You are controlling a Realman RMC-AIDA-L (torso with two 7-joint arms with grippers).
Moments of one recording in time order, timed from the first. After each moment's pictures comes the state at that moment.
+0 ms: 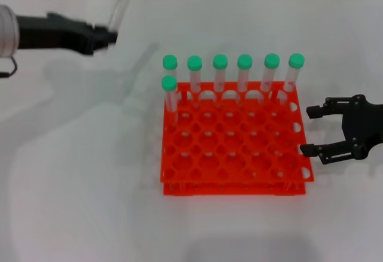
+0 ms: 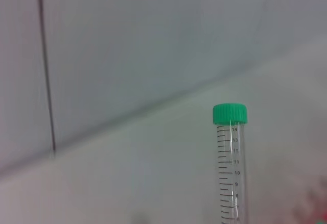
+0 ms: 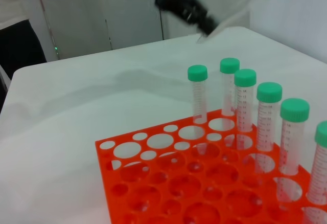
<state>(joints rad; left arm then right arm) -0.47 -2.08 0.98 1.26 2.17 1.30 -2.10 0.49 1.99 -0.92 -0.81 -2.01 -1.57 1.35</state>
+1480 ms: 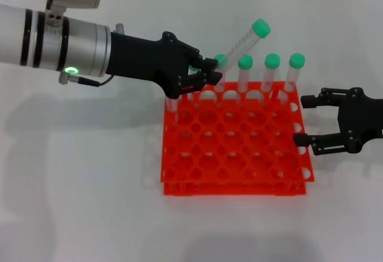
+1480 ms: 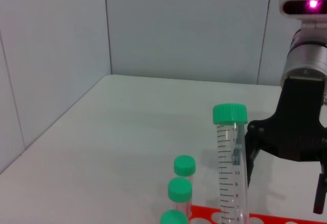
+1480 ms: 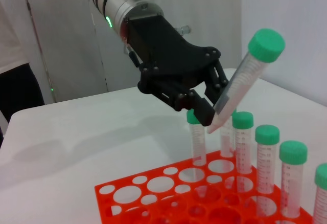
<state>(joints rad) -0.77 -2.05 0.98 0.68 1.97 1.46 -1.41 0.46 2.00 -0.92 -0.79 -1.89 -1.57 1.31</state>
